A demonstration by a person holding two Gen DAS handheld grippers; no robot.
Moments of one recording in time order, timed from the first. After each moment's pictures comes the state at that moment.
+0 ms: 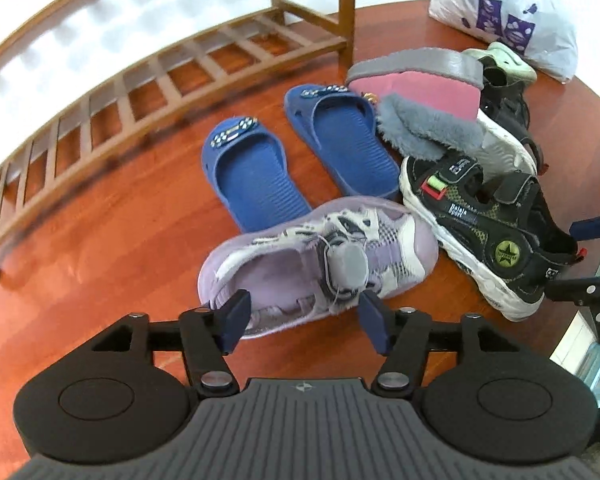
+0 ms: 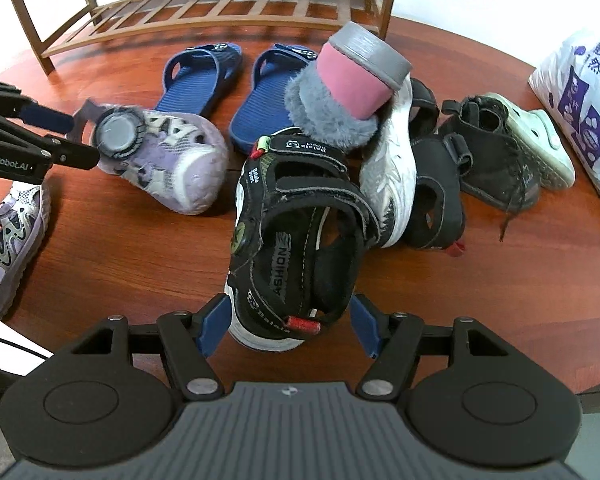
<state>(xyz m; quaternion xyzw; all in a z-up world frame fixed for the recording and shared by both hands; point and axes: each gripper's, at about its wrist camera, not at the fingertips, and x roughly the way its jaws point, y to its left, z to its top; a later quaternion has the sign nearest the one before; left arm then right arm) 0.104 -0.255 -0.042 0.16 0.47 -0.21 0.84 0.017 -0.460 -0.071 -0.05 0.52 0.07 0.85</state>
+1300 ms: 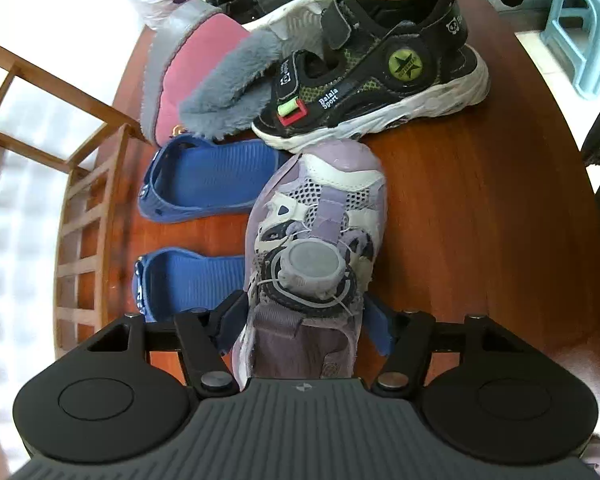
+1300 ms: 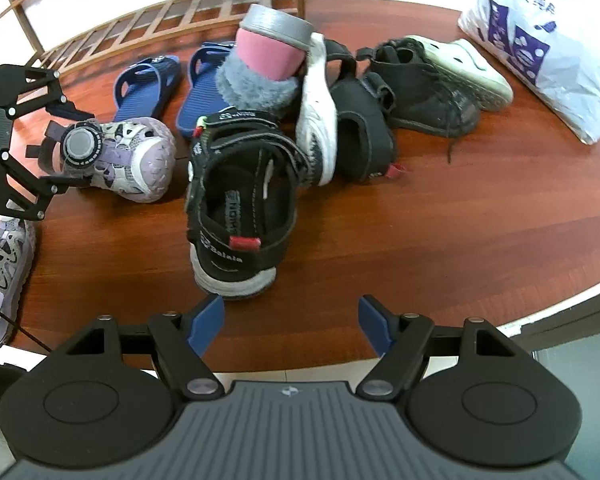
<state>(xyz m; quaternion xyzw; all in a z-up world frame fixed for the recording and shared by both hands) 0.094 -0.284 -0.090 0.55 0.28 -0.44 0.65 -0.034 -0.495 -0.070 0.04 0.52 0.00 0.85</state>
